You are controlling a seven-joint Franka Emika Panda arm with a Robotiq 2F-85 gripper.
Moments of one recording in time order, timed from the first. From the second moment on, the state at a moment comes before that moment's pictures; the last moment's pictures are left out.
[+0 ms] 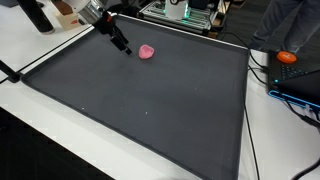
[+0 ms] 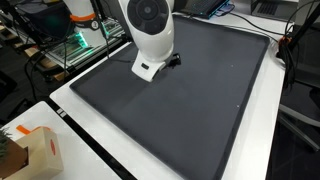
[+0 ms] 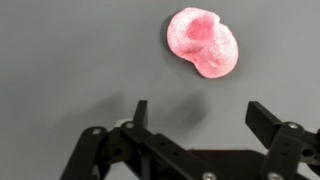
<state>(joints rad) -0.14 0.49 -0.09 -1.97 0.44 2.01 0.24</state>
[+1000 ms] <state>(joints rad) -0.02 0.60 0.02 -1.75 0.09 1.93 -0.11</state>
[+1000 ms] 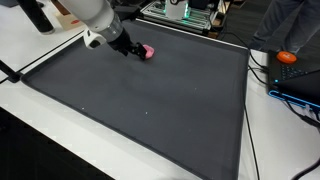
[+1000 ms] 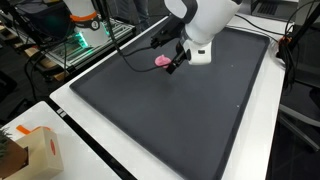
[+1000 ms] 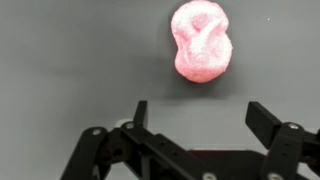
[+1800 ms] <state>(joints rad) 0.11 0.59 0.11 -1.79 -0.20 1.92 -0.34</state>
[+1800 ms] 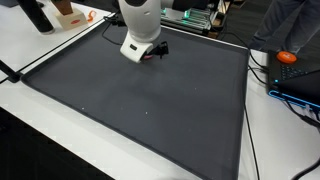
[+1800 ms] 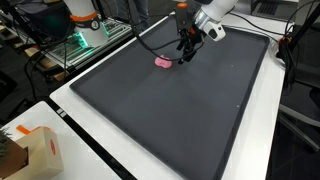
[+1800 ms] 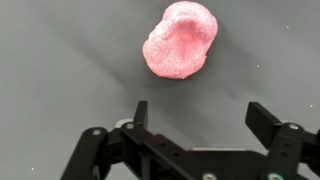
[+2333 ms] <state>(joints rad) 0.15 0.53 0.15 -1.92 -0.42 1.97 -0.51</state>
